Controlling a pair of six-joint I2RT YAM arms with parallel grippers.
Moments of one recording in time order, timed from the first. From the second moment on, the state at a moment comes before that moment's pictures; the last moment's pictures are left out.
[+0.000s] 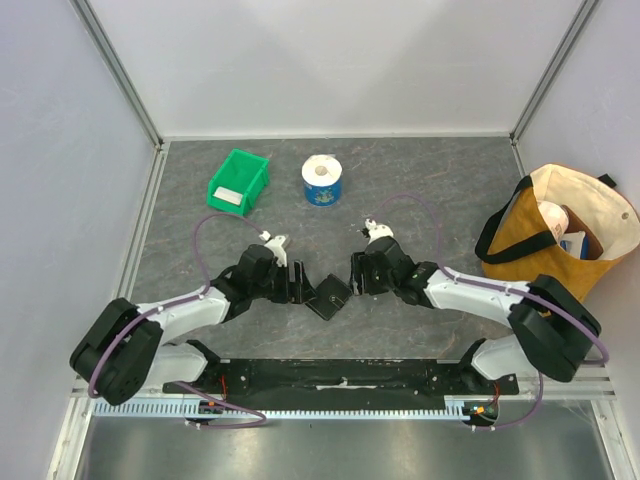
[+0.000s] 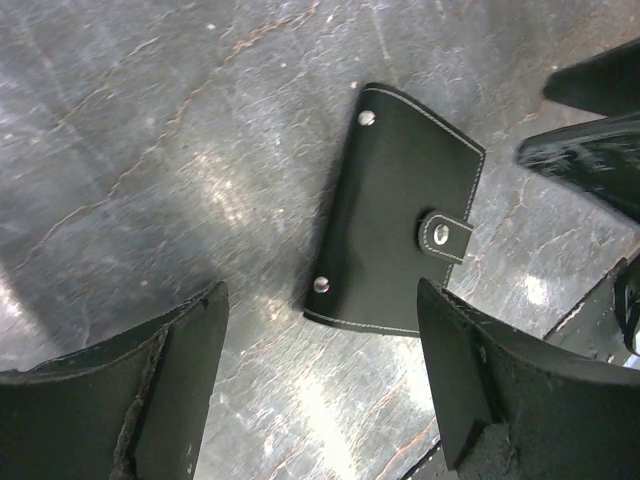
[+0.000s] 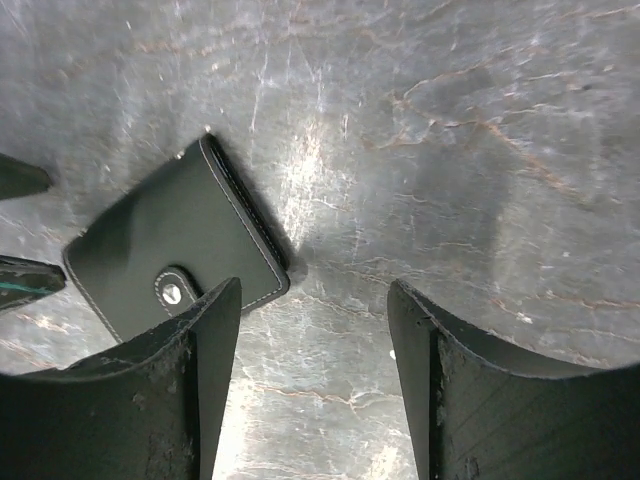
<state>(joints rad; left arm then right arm) -0.60 1.23 0.40 0.10 0.24 -0.56 0.82 1.37 0.66 -0.08 0.13 0.57</state>
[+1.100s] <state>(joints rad) -0.69 1.40 0.43 0.26 0.25 -0.55 0.77 1.53 0.53 0.30 -0.24 0.67</state>
